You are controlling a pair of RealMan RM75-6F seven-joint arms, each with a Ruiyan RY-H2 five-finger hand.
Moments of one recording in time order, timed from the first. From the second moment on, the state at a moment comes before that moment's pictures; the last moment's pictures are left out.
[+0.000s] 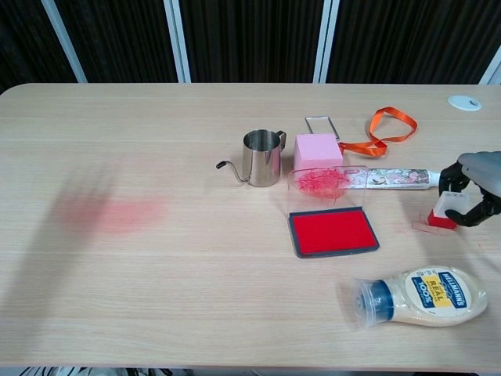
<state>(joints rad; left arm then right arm) -0.20 -1.14 -0.03 -1.71 1.41 1.31 0.10 0.47 -1.64 0.16 -1.31 -0.99 1.09 -0.51</state>
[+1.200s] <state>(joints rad) -0.20 -1.13 -0.03 -1.72 1.40 1.31 0.10 0.49 -1.50 0.08 -1.52 -1.36 1.10 -0.29</state>
